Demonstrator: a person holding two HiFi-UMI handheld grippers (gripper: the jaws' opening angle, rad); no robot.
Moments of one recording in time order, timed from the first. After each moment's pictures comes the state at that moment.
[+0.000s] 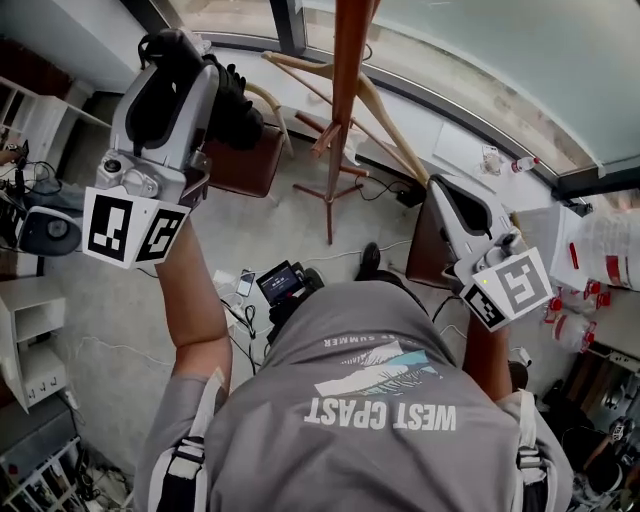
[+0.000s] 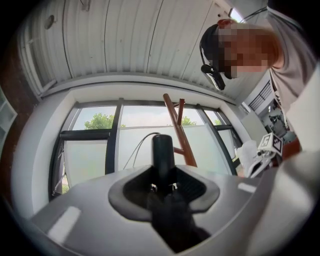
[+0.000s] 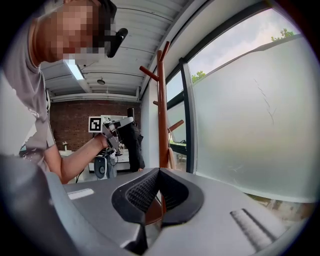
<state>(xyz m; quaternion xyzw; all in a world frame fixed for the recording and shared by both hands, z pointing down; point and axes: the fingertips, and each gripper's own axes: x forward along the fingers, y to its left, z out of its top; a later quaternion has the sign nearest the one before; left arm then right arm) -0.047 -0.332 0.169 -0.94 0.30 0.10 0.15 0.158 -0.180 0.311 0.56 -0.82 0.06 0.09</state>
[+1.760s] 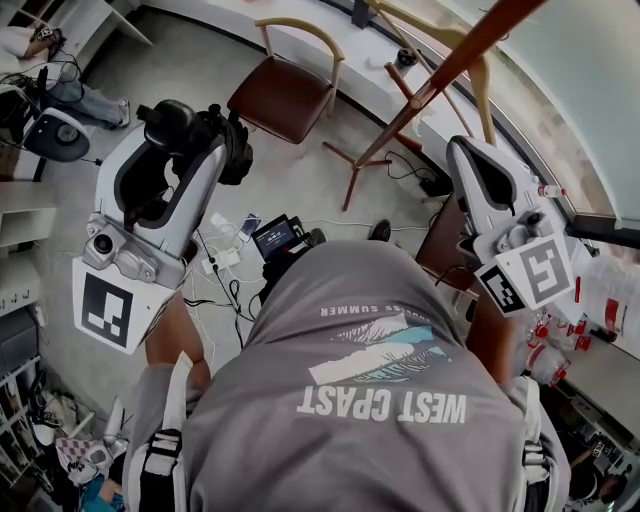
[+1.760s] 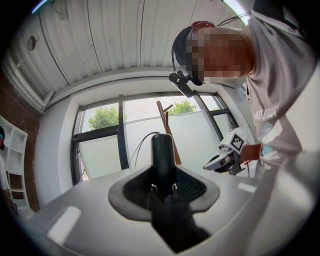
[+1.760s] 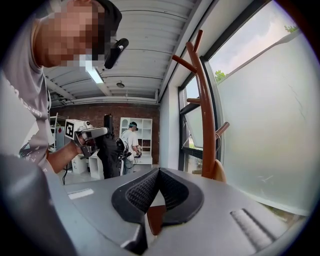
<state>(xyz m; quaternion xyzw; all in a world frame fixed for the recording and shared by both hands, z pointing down) -0.196 -0.196 0.208 -0.93 0.33 -0.01 0.16 0.032 -0.203 0.292 0.46 -0.88 0.03 0.09</state>
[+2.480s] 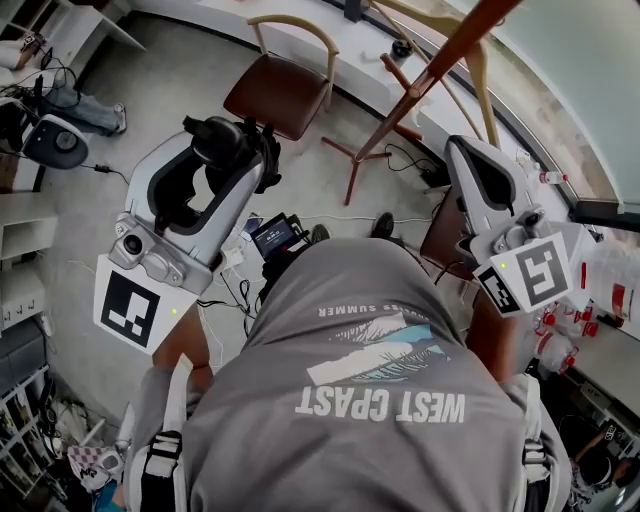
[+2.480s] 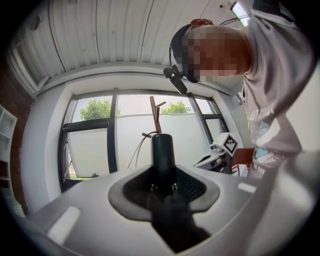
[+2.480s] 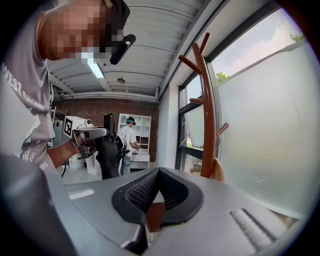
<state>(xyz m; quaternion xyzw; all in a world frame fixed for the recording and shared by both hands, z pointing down) -0.178 -0.182 0.229 -0.95 0.28 -0.01 0.13 0.021 -0.189 0.294 0.48 -0.87 0.01 0.11</state>
